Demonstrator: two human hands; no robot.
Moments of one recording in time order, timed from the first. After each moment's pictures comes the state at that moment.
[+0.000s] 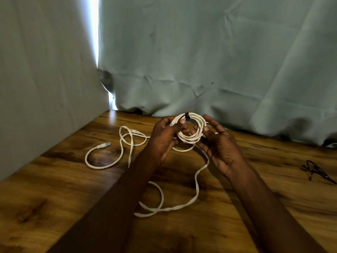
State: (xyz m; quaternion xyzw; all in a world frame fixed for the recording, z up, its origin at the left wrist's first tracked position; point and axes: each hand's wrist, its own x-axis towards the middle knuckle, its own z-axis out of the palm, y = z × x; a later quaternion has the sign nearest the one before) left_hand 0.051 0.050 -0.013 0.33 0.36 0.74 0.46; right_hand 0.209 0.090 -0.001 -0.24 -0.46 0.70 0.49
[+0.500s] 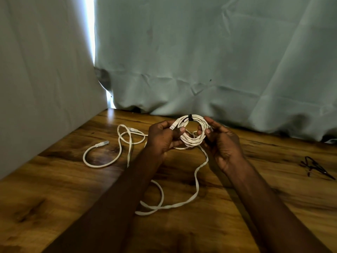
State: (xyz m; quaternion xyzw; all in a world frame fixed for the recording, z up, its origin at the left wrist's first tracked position) left_hand 0.051 0.051 -0.021 0.30 0.44 0.72 0.44; right_hand 0.211 0.092 -0.002 -0.31 -0.44 0.66 0.52
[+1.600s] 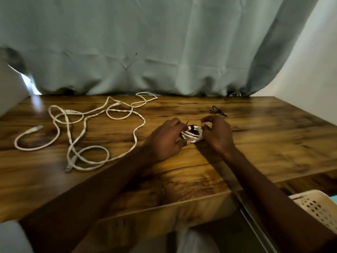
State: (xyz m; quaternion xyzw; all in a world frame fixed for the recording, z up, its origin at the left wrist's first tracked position) left_hand 0.213 -0.010 -0.053 0.85 0.44 0.30 0.01; right_hand 0.411 0.003 -0.028 -0.64 -0.67 0.06 0.38
